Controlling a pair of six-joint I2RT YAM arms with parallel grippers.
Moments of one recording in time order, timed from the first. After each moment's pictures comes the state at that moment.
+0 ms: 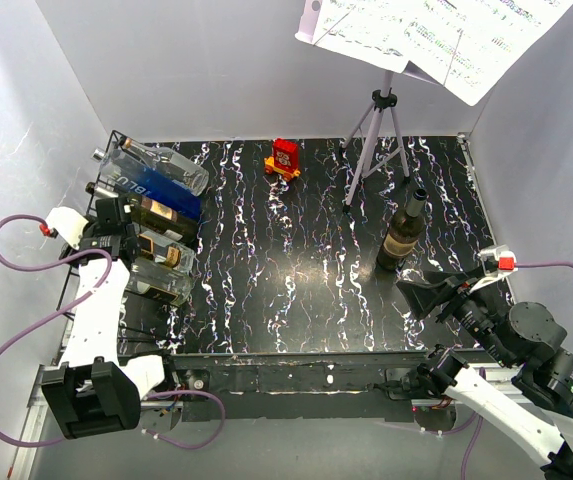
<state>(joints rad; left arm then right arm) 0.15 1.09 0.96 -0.76 -0.85 -0.85 0.85 0.16 0.83 -0.77 0.26 0.43</state>
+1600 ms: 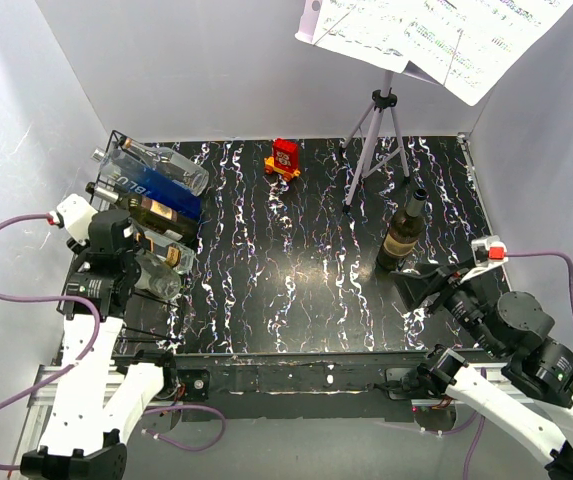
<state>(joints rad) -0.07 0.79 1.05 -0.84 -0.70 -0.58 0.85 0.22 0.82 -0.68 0.28 0.44</state>
